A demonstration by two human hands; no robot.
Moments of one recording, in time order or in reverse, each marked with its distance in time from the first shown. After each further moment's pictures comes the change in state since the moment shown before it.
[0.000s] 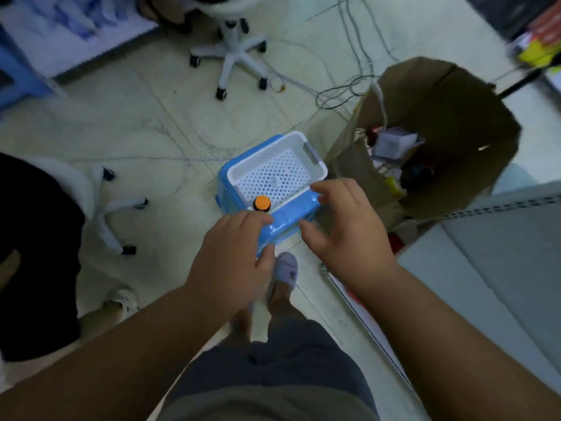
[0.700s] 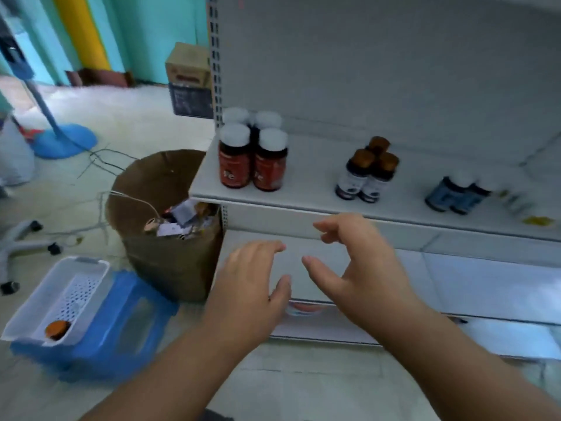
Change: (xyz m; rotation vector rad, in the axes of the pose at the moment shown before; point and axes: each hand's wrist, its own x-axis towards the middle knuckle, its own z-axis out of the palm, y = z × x) left_hand -0.216 0.353 0.109 -0.043 -0.246 0.883; right_hand -0.451 0.041 -0.250 -0.124 0.675 0.489
